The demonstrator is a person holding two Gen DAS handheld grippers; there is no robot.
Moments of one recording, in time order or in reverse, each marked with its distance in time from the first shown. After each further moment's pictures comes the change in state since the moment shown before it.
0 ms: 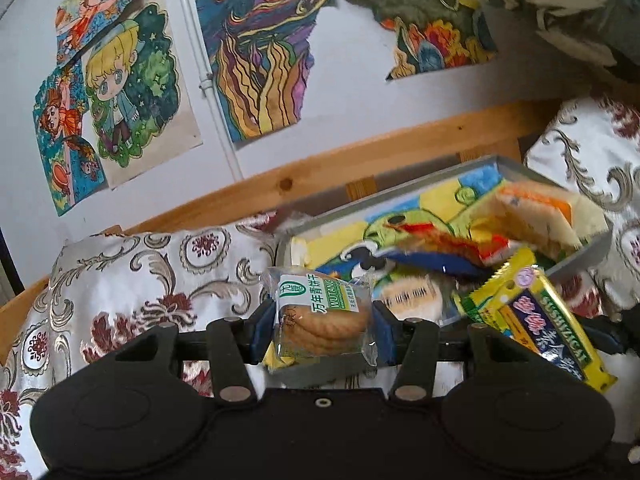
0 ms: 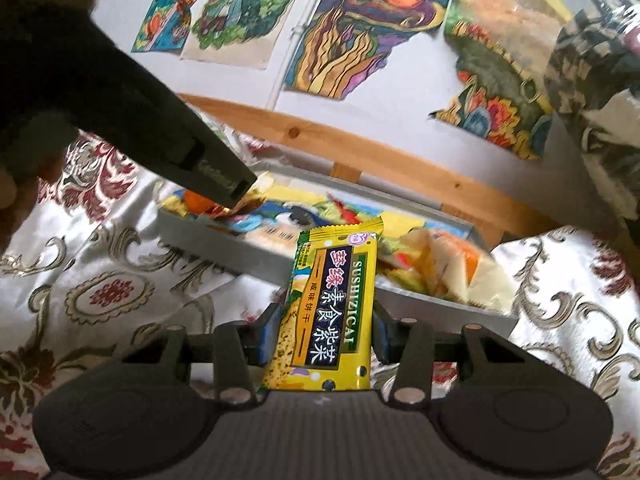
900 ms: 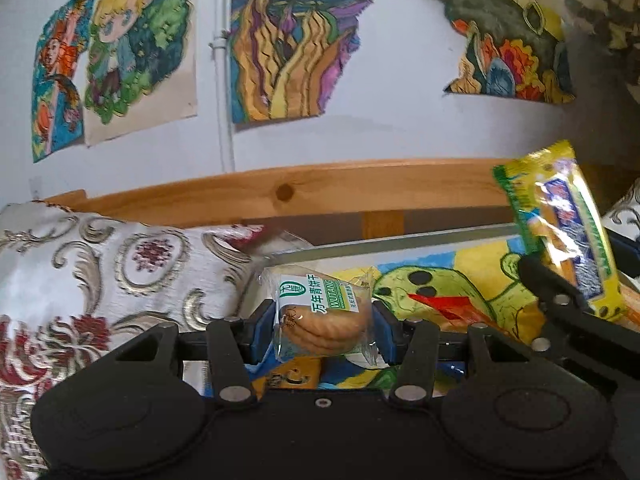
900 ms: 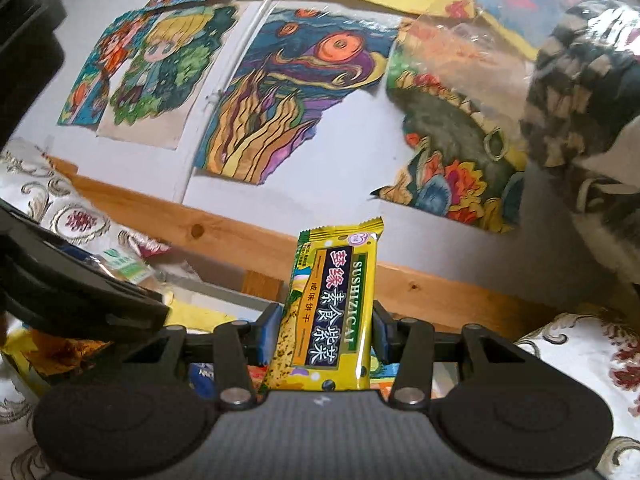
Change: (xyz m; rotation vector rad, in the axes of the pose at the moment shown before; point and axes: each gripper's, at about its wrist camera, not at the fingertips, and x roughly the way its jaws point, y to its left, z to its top) left arm 0.123 0.006 0.032 -0.222 -0.013 -0.032; right arm 0.113 -0.059 0.051 0.065 -0.257 -0.121
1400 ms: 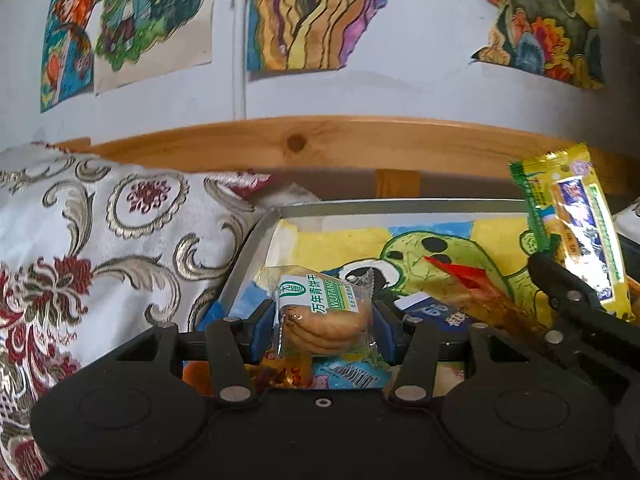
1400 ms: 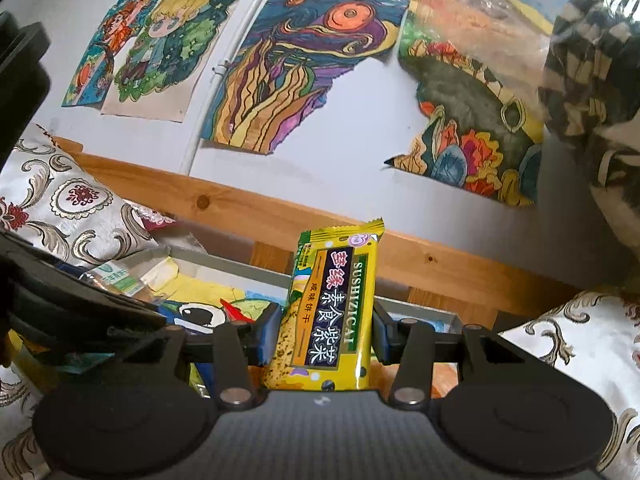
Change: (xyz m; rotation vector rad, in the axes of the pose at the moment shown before) left arm 0.022 0.005 -0.017 -0.096 0.098 0.031; right arm 0.017 -0.001 -0.011 0.015 0.074 0.035
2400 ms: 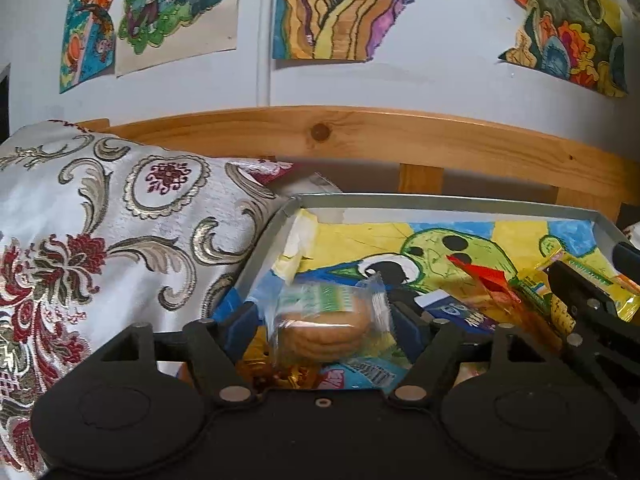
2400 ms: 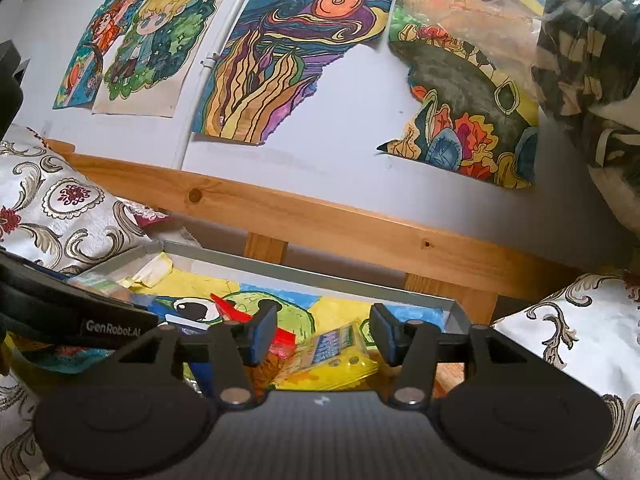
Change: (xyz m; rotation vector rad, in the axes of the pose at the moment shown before) left arm 0.001 0.006 -0.001 -0.054 0.010 0.049; right arm 0.004 -0.004 -0.002 0.029 0.023 -0.006
